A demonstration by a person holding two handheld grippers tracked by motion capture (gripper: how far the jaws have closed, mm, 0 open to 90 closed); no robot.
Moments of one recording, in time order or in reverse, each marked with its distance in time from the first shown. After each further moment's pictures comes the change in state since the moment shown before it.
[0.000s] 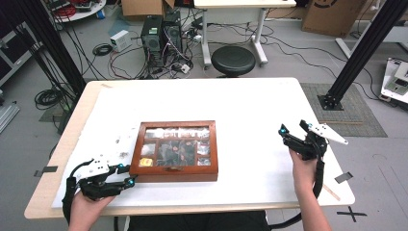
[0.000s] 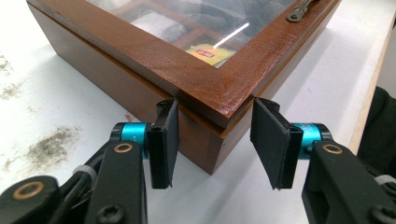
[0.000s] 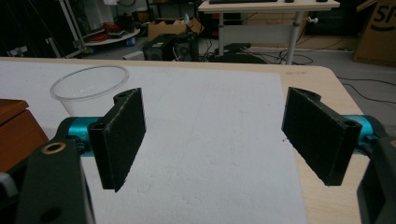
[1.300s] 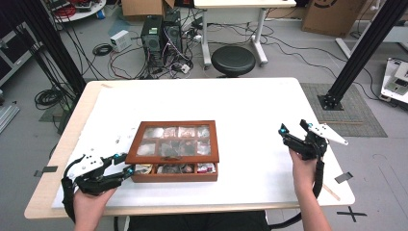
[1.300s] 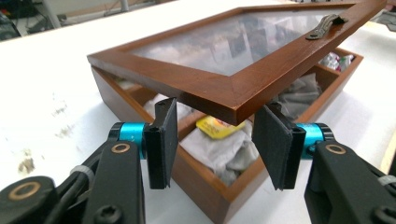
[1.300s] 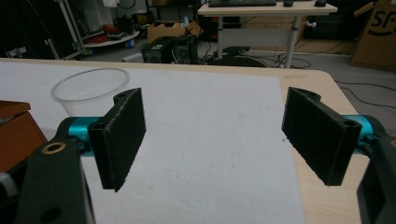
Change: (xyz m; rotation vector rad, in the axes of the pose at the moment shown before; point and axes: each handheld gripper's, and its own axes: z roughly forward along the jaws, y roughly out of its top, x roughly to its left) left arm -0.009 0.023 -0.011 -0.162 0.138 -0.035; right arm 0.001 0.001 -0.001 -0.014 -0.005 -0.010
